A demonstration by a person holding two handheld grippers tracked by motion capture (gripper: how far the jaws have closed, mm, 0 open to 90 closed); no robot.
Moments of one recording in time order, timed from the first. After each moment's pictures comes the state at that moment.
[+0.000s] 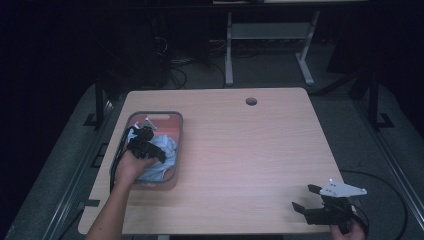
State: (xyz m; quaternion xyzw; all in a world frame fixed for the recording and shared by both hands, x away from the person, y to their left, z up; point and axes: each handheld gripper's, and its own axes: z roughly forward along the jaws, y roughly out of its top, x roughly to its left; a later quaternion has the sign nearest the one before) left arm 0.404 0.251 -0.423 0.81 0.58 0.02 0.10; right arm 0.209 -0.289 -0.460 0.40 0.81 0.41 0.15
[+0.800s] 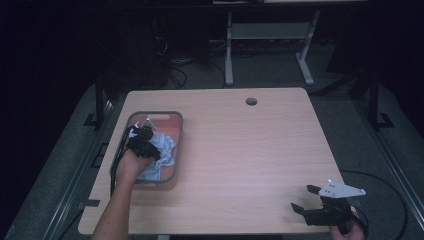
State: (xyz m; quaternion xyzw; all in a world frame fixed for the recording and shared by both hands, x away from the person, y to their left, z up) left arm 0.409 0.255 -0.425 0.81 0.58 0.04 0.09; right arm 0.208 -0.286 -0.459 0.39 0.81 0.40 0.15
